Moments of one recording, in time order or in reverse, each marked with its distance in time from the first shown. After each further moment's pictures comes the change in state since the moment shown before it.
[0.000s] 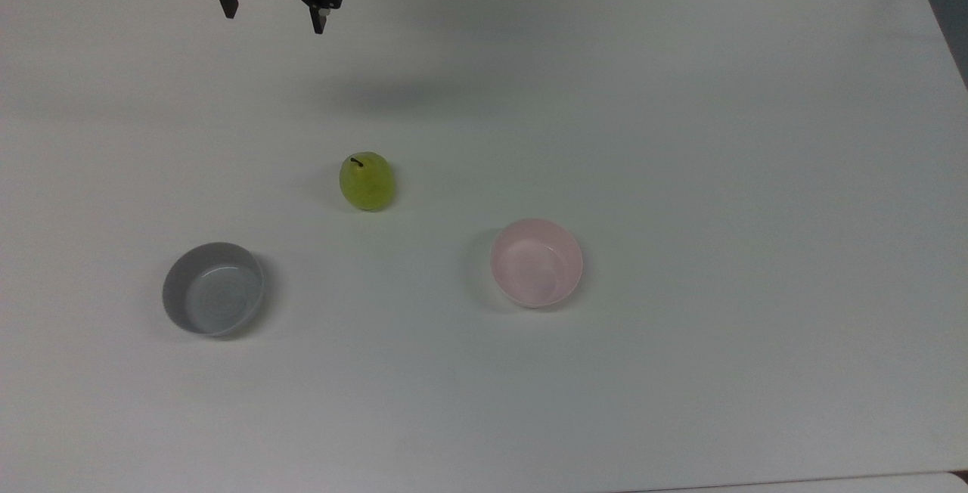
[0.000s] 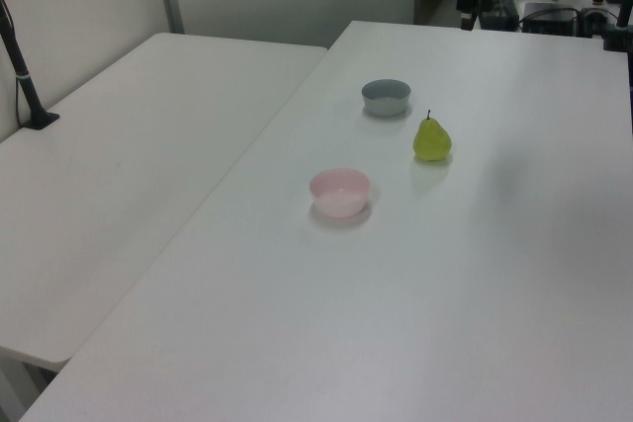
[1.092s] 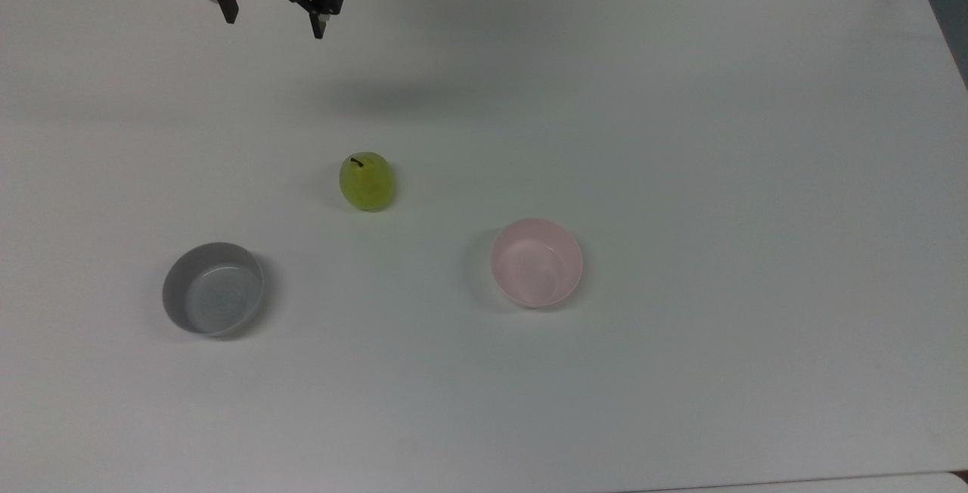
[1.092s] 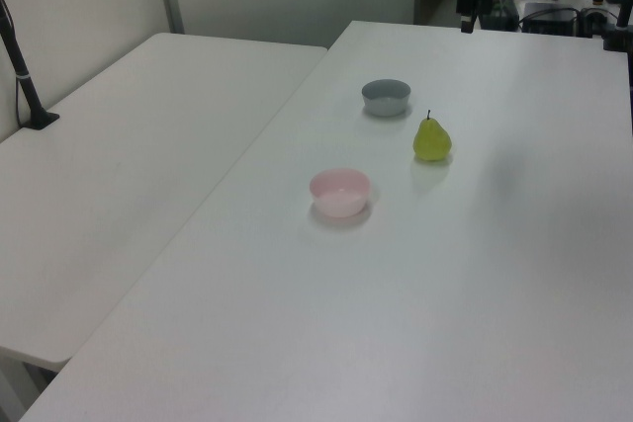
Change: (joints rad) arm -0.003 0.016 0.002 -0.003 0.000 0.000 -0.013
